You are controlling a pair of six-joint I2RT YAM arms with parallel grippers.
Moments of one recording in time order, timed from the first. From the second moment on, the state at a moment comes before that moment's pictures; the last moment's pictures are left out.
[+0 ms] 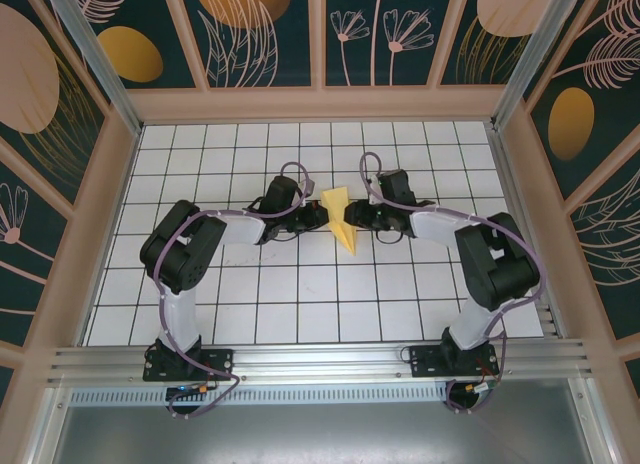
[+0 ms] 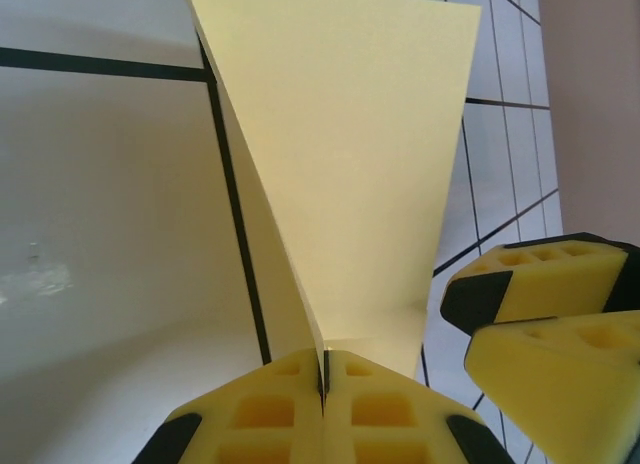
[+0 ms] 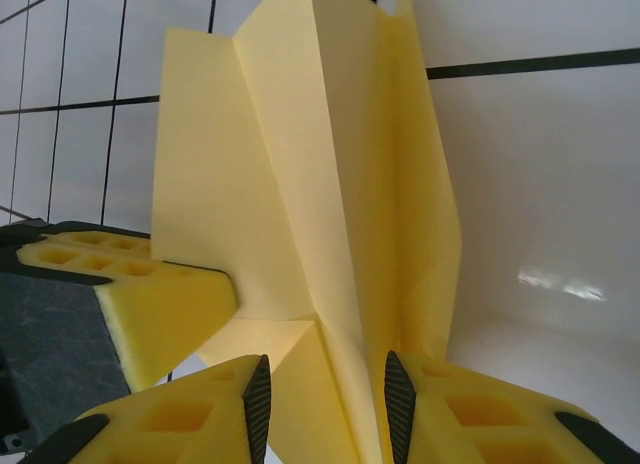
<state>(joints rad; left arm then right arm) -0.57 1.96 1.00 0.30 0.48 -0.81 0.43 1.72 0.91 -0.04 -0.43 0.51</state>
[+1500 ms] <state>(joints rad) -0.57 2.00 1.03 0.17 0.41 -0.78 0.48 1.77 0.94 -0.14 -0.43 0.46</state>
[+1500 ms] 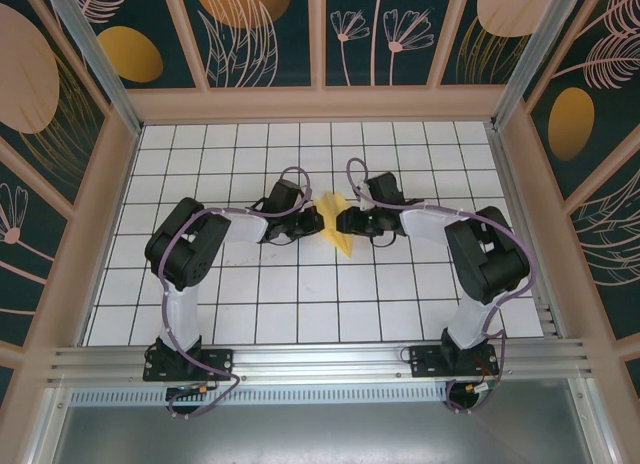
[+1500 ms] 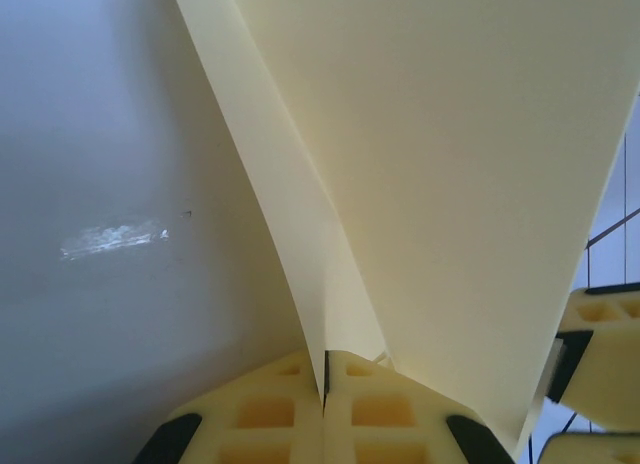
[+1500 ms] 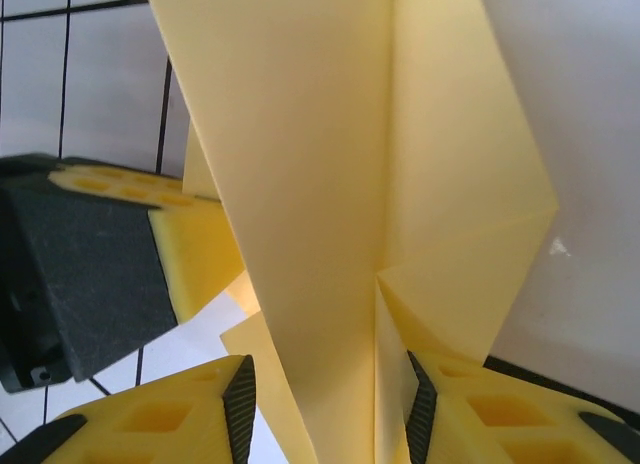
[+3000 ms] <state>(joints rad) -0.57 2.00 1.04 0.15 0.41 -0.79 0.60 1.82 1.01 -0.24 -0.17 0.41</state>
